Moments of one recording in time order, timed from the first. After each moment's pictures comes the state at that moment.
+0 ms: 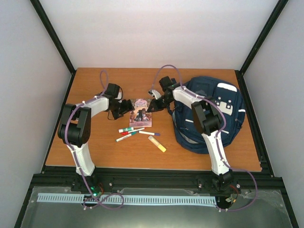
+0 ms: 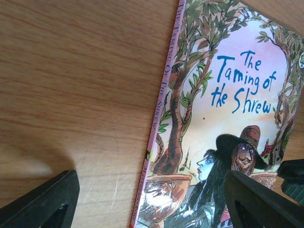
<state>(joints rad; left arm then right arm) -0.21 1.89 1.20 -0.46 0.32 -0.61 0.49 2.36 1.87 -0.73 -0.75 -0.02</state>
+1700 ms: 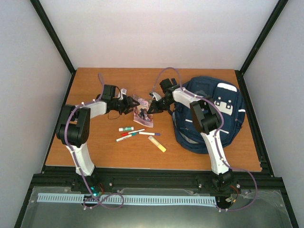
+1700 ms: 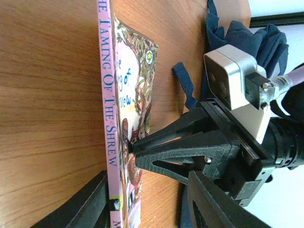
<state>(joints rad) -0.19 1.88 1.08 -0.05 0.77 -0.80 0.48 2.42 1.87 -0.72 -0.80 0.03</state>
